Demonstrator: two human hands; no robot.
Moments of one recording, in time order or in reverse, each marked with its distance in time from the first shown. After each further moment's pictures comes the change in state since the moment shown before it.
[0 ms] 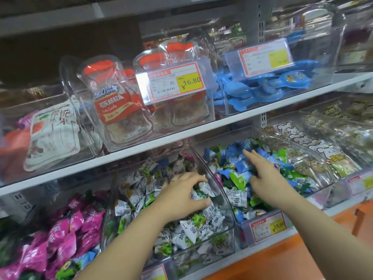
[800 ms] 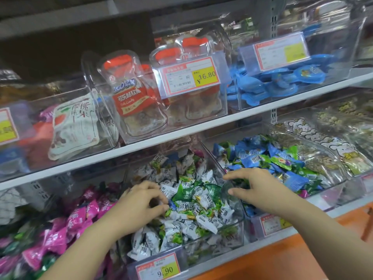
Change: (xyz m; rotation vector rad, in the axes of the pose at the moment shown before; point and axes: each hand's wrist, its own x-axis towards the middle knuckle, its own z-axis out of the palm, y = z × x) left_hand -0.074 -0.067 -0.025 0.045 0.058 -0.159; right_hand -0.020 -0.034 0.012 -0.155 -0.202 -0.148
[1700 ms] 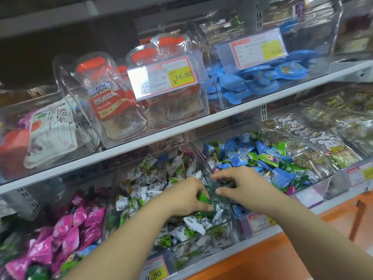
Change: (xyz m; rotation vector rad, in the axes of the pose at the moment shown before) left_hand 0.064 0.096 0.023 0.009 -0.280 0.165; right_hand 0.002 0.005 0.002 0.075 0.006 0.000
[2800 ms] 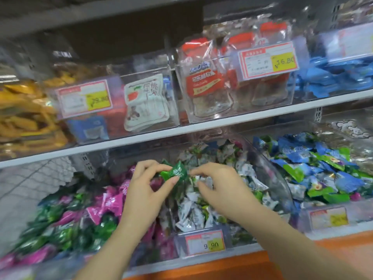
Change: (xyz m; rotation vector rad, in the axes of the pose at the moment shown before) left_hand -0.151 -0.105 0.020 -0.533 1.080 -0.110; right_hand 0.007 -0.131 0.091 0.006 0.080 -0.328
